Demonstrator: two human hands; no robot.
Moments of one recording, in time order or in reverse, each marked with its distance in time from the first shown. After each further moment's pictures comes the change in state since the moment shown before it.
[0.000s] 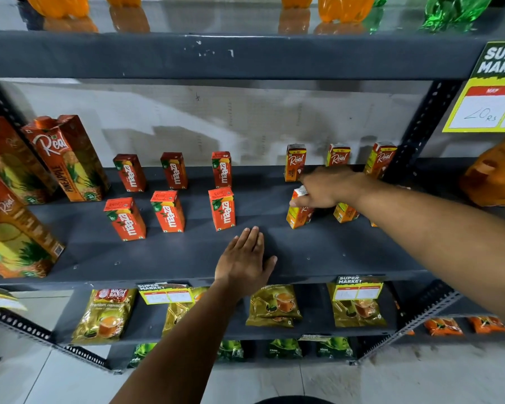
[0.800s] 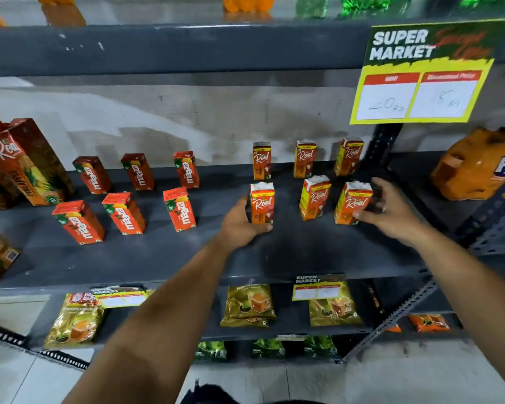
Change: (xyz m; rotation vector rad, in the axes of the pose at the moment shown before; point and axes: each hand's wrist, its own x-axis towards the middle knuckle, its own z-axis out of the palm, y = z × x) left_hand 0.090 0.057 -0.028 -0.947 0.069 -0.260; right_hand -0.090 0.139 0.146 1.391 0.410 0.371
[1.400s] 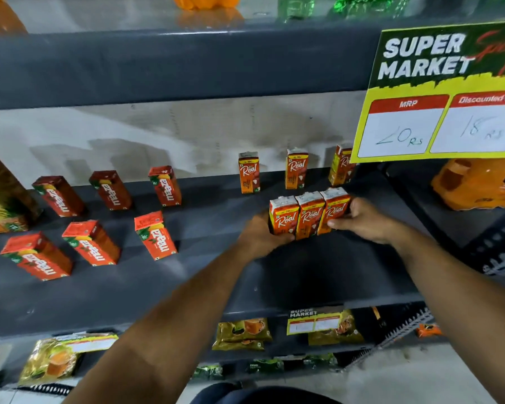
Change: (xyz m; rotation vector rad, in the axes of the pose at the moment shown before) left_hand 0.053 0.031 0.052 0.038 -0.156 0.037; right_hand 0.070 0.009 0.016 -0.037 -0.337 0.013
